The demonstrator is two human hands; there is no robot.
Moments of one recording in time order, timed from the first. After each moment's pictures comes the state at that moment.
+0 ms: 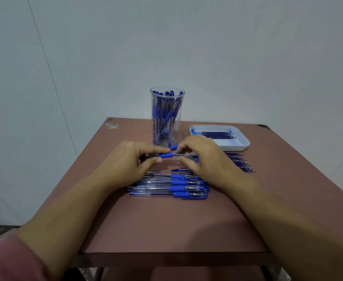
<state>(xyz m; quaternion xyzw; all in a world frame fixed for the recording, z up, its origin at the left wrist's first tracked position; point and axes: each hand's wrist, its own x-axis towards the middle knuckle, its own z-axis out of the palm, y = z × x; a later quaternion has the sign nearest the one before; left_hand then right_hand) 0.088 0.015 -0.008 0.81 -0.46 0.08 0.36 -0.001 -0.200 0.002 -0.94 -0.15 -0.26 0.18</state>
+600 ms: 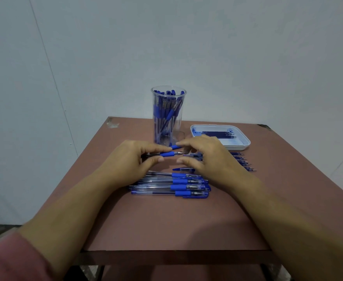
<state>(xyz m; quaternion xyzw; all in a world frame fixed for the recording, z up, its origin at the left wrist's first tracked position) 0.091 0.014 -0.011 0.81 -0.46 0.08 0.36 -0.005 -0.202 0.004 -0.94 -0.13 -0.27 0.16</state>
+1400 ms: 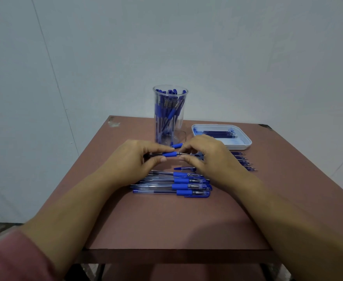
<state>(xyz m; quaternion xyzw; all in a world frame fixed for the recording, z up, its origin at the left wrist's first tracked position) 0.089 0.012 -0.011 0.79 -0.48 0.09 0.37 -0.010 -0.196 0.008 -0.93 -0.16 -0.29 0.16</state>
